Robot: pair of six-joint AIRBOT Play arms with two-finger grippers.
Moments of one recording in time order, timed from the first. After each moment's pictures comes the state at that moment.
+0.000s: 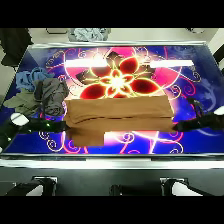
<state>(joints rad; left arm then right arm) 0.03 -1.06 0.75 0.98 -1.07 -1.33 -0.47 -1.35 0.98 -1.10 1.26 0.70</state>
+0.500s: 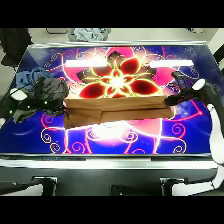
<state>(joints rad) 0.08 -1.40 1.16 1.04 -1.07 -1.35 -0.20 -1.65 1.42 -1.26 1.04 0.91</state>
